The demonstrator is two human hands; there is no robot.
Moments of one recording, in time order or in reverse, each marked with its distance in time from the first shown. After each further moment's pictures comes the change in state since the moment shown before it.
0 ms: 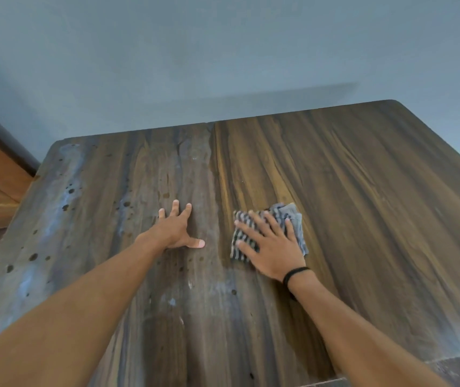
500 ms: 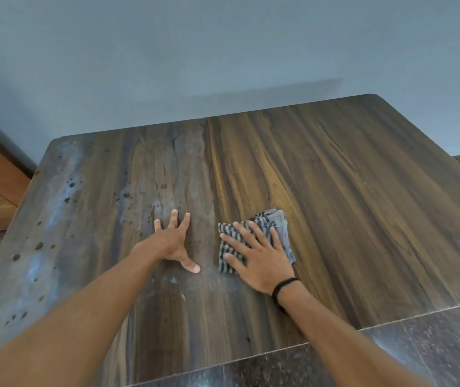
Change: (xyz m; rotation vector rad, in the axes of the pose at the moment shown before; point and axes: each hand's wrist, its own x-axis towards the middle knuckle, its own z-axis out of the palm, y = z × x) left_hand -0.070 0.011 0.030 0.132 -0.146 -0.026; right_hand -0.065 -0.029 0.024 -0.026 0.016 -0.050
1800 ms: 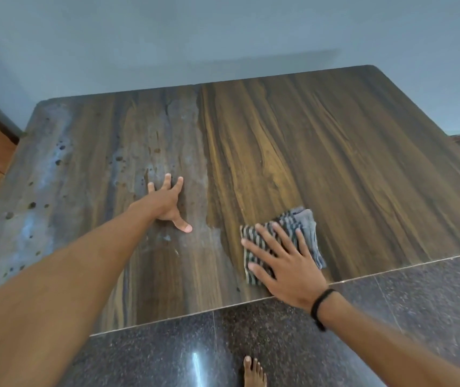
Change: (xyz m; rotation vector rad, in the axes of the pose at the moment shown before) left_hand -0.003 -0.003 0.007 -0.039 0.072 0.024; right_hand -0.122 0.043 0.003 -0.139 0.000 -0.091
